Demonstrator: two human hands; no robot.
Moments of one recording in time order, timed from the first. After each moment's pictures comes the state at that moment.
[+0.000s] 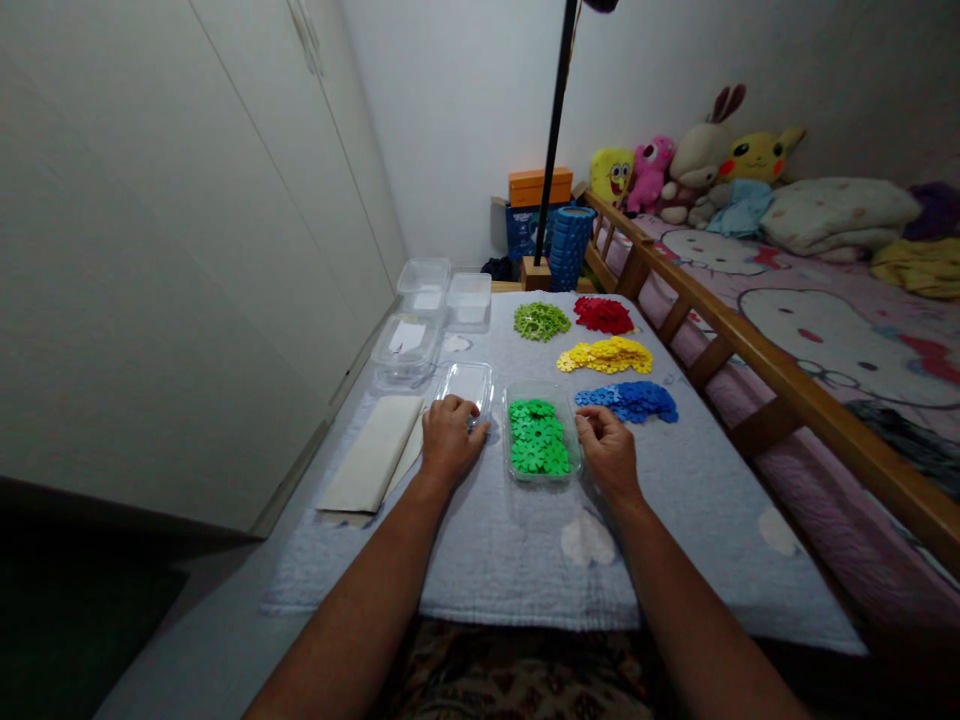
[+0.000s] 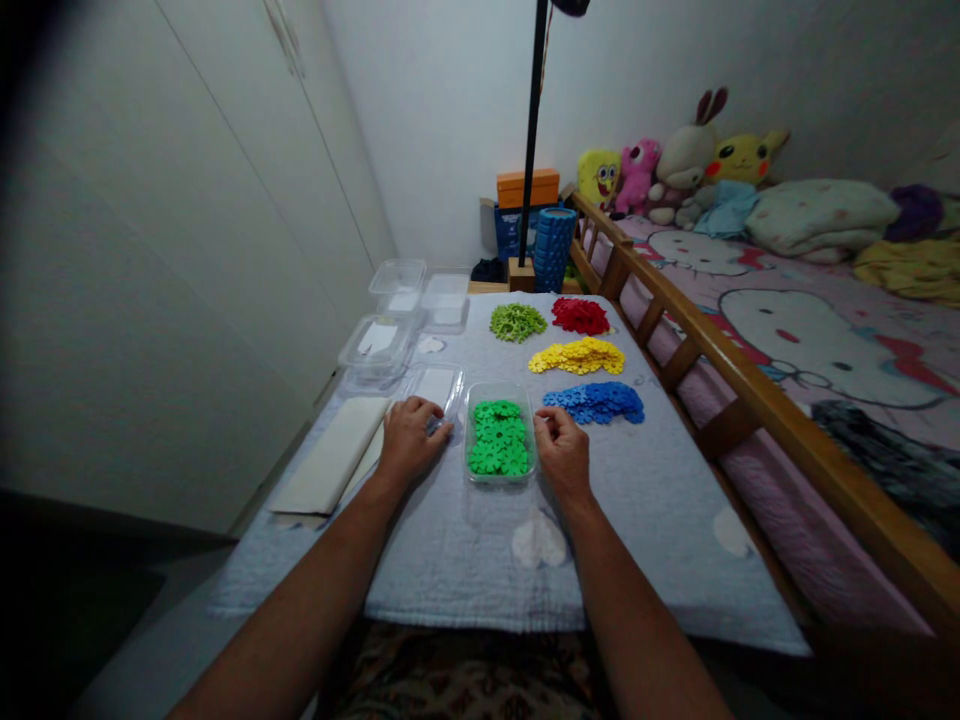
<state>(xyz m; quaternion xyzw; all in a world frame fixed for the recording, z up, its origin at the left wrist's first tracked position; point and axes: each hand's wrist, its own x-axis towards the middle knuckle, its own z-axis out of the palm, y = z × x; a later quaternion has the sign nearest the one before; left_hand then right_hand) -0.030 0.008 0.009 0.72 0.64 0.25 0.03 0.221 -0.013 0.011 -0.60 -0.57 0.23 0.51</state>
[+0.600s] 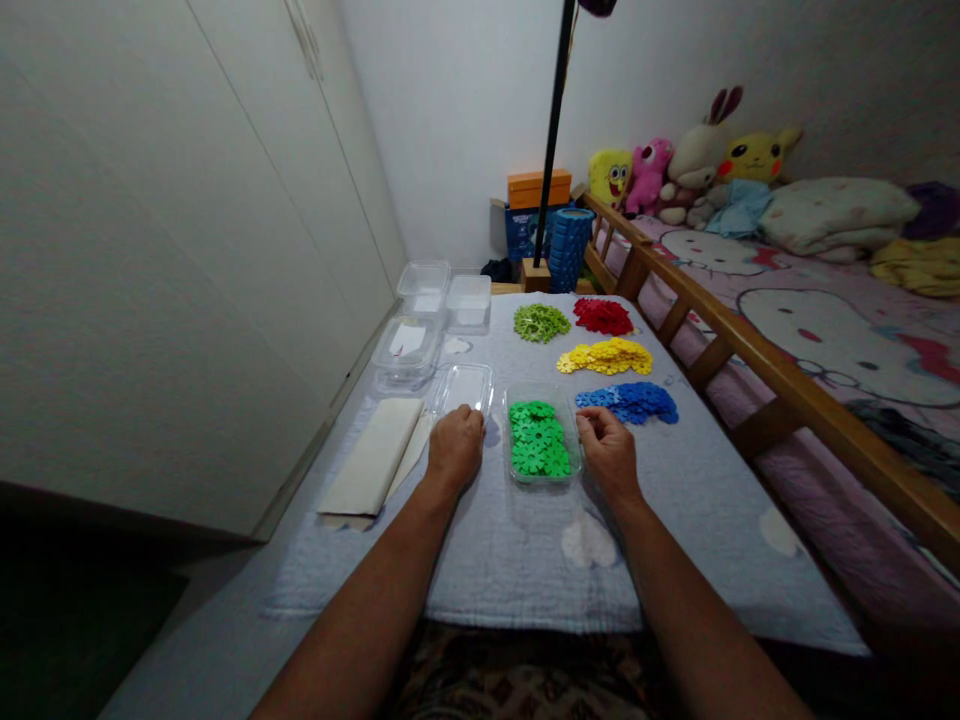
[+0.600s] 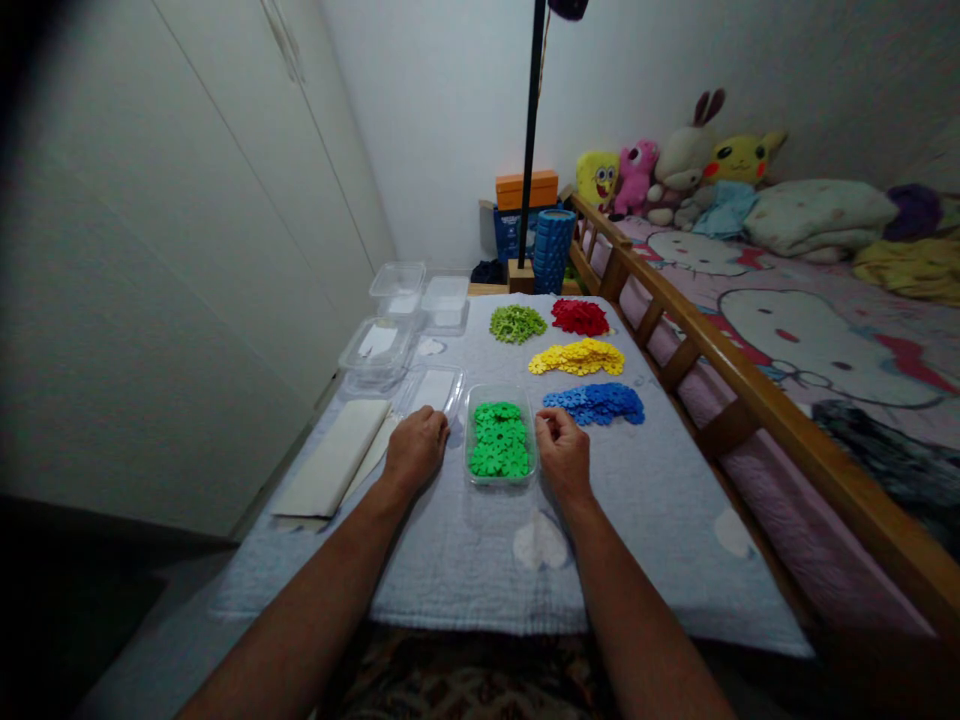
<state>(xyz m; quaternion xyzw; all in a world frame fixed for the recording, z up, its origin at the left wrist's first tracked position) -0.022 0.003 0.013 0.76 0.63 0.13 -0.01 0.220 -0.011 0.009 -0.60 -0.55 0.24 0.52</state>
